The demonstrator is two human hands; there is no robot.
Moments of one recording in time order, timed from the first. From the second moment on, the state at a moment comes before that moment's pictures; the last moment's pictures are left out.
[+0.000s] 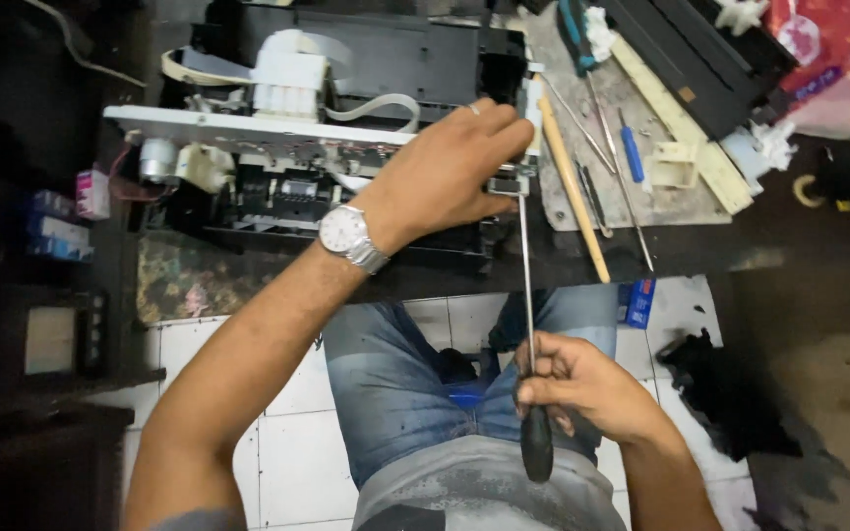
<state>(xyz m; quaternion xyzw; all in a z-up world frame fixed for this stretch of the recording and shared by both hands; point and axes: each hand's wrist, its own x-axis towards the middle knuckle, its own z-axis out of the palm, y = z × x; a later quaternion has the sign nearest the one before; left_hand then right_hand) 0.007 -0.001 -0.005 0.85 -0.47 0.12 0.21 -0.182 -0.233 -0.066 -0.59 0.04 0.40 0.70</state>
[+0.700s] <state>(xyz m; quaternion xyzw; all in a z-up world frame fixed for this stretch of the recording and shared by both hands) 0.010 -0.005 -0.016 0.84 -0.48 0.15 0.18 -0.204 -0.235 -0.070 -0.70 0.16 0.23 0.66</state>
